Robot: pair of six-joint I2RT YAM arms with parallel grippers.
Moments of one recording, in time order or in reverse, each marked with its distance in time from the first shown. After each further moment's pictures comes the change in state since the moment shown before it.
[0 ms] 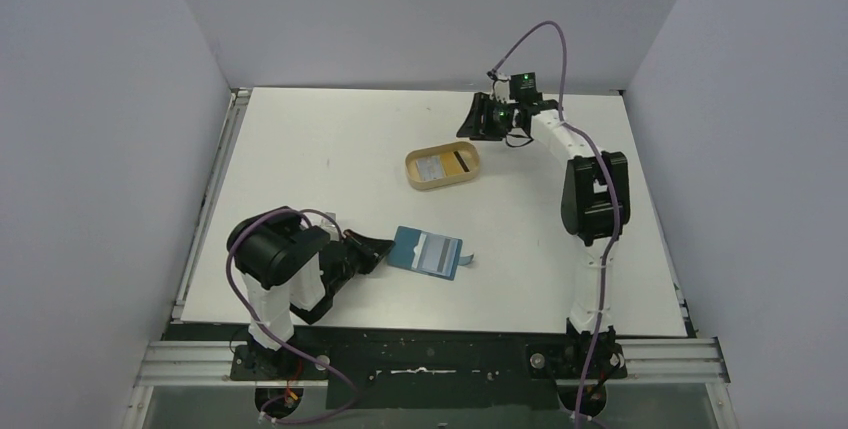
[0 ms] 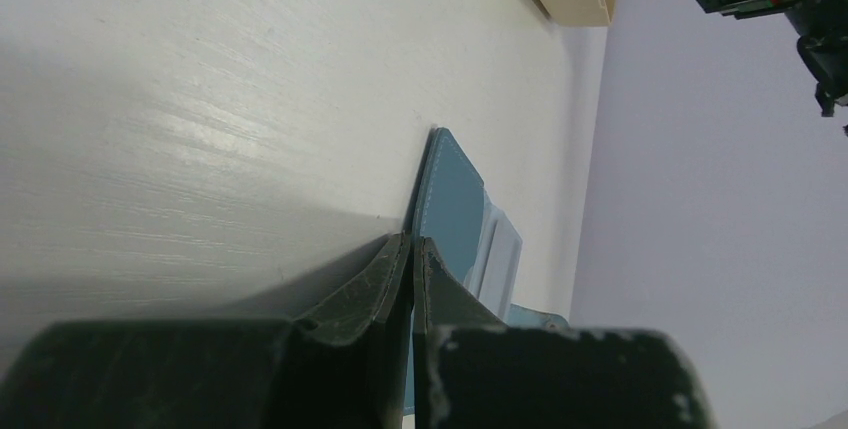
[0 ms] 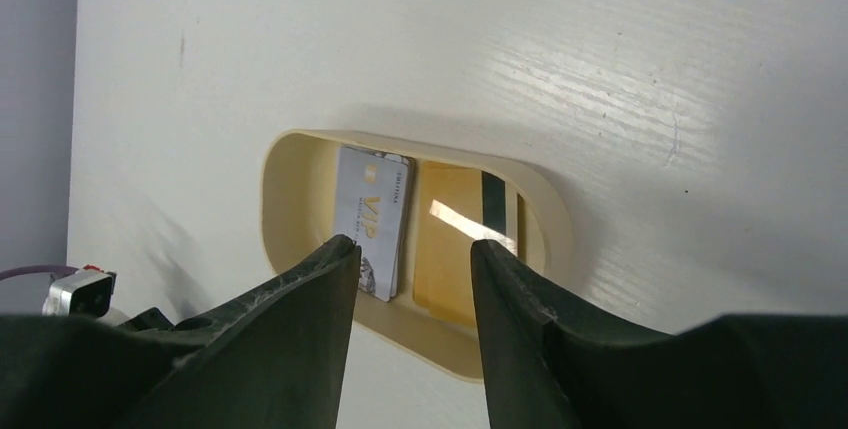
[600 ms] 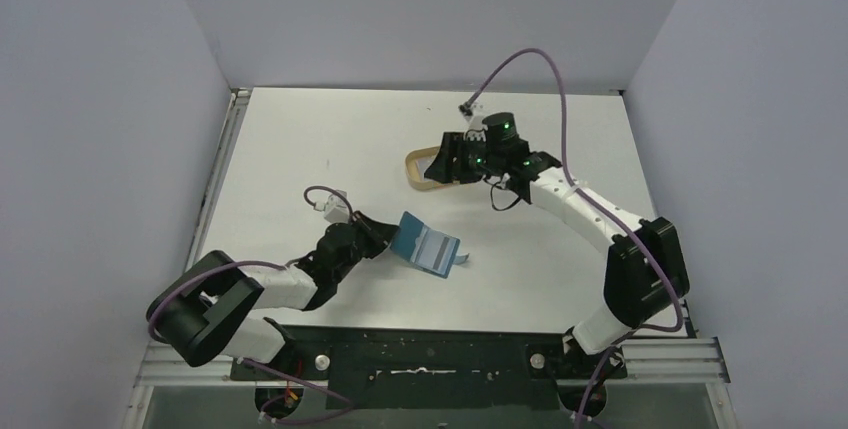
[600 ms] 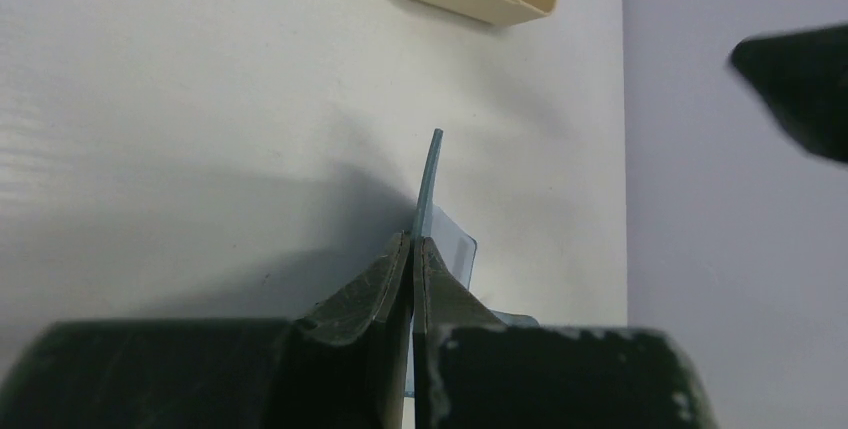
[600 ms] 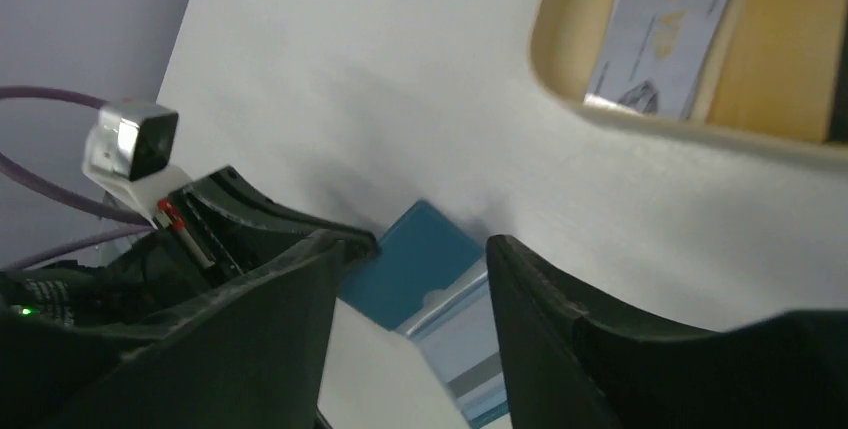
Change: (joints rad) left arm -0.074 -0.480 0.128 -0.606 -0.089 0.204; right arm 0.246 -0.612 -0.540 0.205 0.167 0.124
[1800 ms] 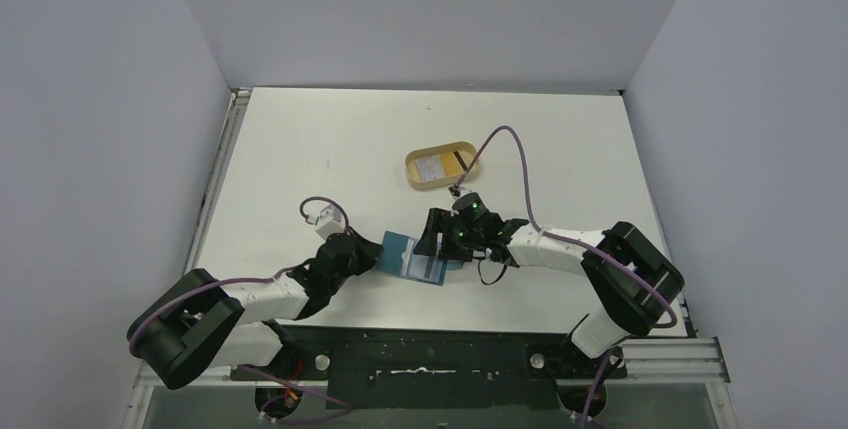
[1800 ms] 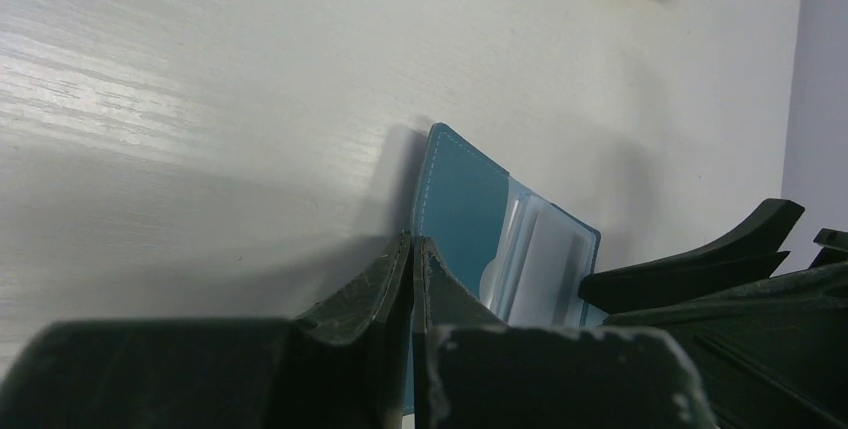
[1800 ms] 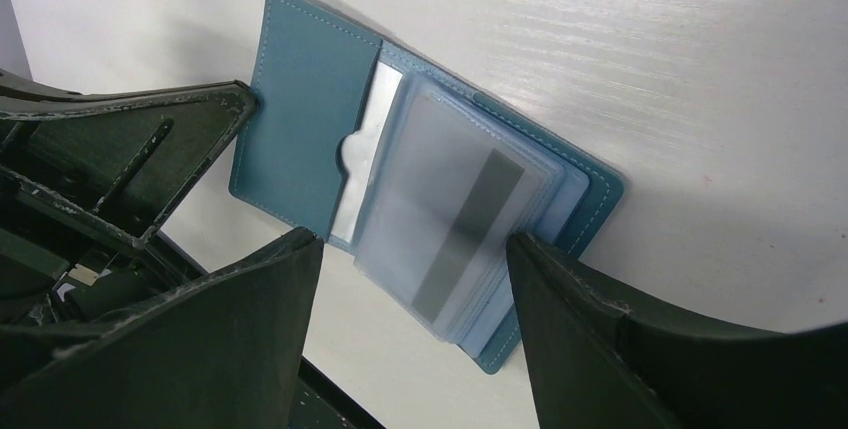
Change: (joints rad) left arm -0.032 -0.171 -0.037 -0.337 -0.130 0.076; right arm 0.318 -0.035 -0.544 0.252 0.228 0.406
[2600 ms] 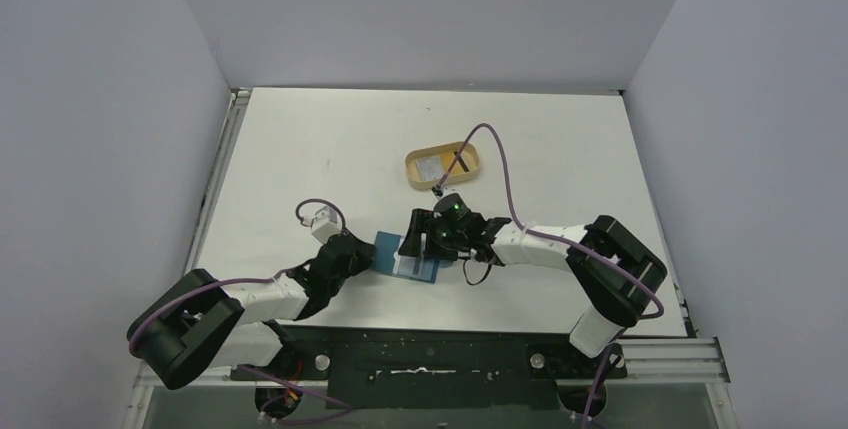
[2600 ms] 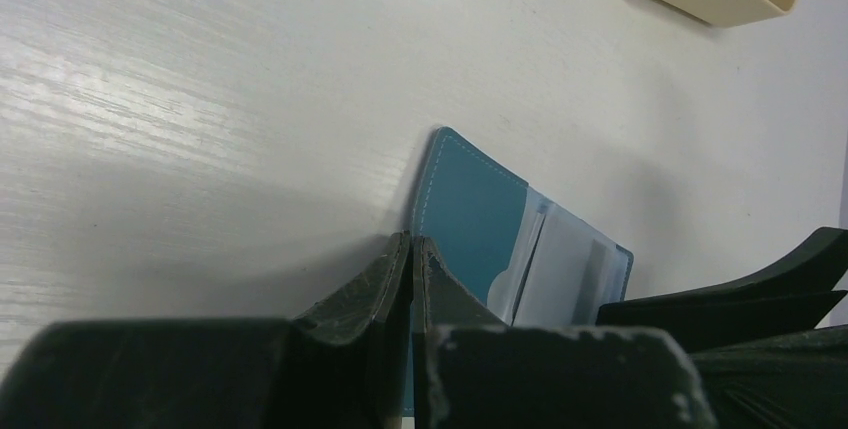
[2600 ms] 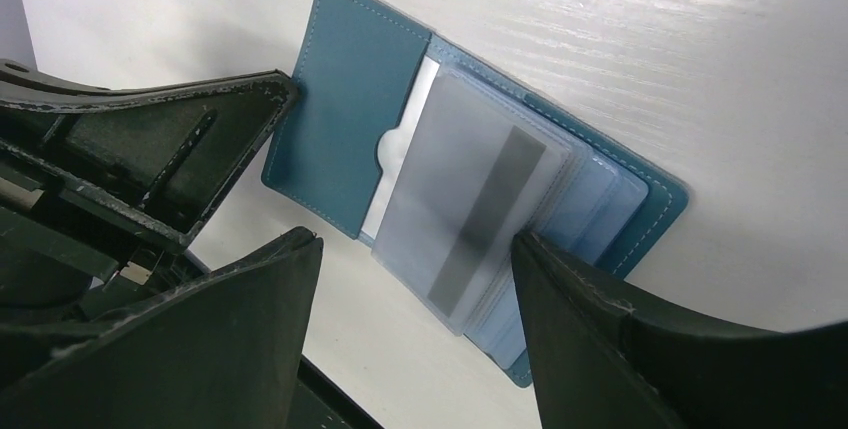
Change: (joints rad) left arm -0.006 -0.002 -0.003 -0.039 -0.087 0.005; right arm 0.078 0.079 0.085 0.019 0.037 0.022
